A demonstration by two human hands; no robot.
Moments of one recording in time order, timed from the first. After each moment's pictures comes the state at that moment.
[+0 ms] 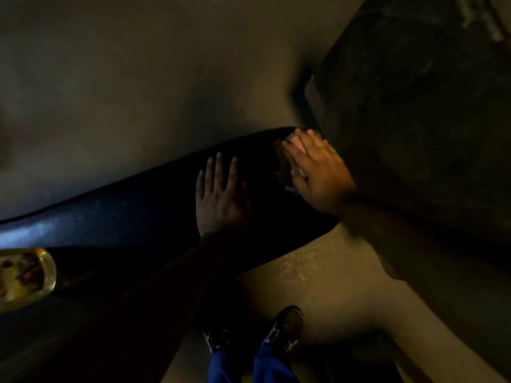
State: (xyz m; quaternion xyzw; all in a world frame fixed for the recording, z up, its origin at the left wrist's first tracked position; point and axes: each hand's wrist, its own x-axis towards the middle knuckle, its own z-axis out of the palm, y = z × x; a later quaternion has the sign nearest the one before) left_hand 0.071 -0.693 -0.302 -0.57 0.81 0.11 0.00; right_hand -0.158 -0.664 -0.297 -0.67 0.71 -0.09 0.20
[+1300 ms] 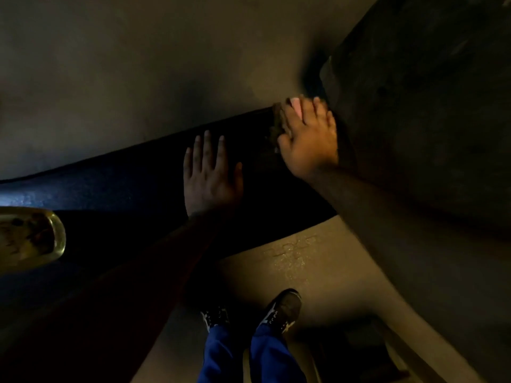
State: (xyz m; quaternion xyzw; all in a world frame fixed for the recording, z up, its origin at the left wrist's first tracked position) left_hand 0.129 -0.698 -0.300 -0.58 0.81 0.10 -0.01; right_hand -0.085 -0.700 -0.292 -0.59 0.79 -0.03 0.16
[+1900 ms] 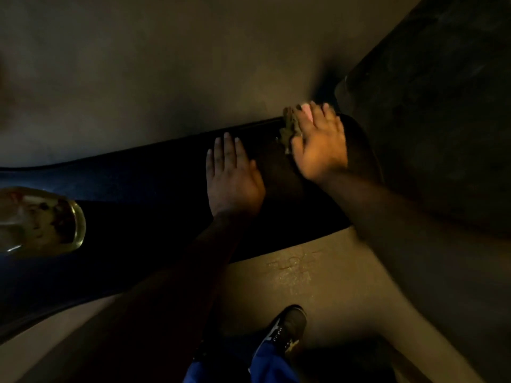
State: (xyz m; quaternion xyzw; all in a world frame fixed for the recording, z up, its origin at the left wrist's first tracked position) left_hand 0.131 -0.697 -0.301 -0.63 0.77 0.11 -0.06; right_hand -0.052 -0.710 -0.290 -0.60 0.79 -0.04 0.13
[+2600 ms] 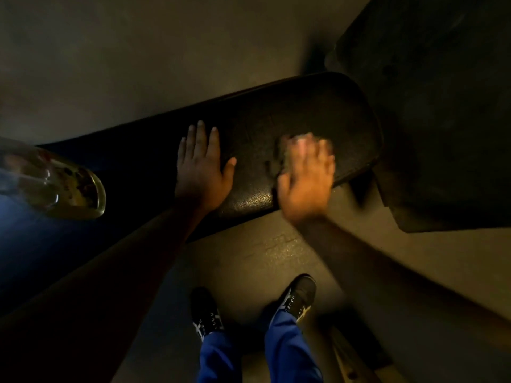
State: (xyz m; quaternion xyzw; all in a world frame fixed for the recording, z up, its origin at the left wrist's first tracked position) left_hand 0.238 -0.679 -0.294 -0.53 0.83 0.15 -0.06; right_hand 0.061 -0.569 -0.291 -0.53 0.83 -0.12 0.11
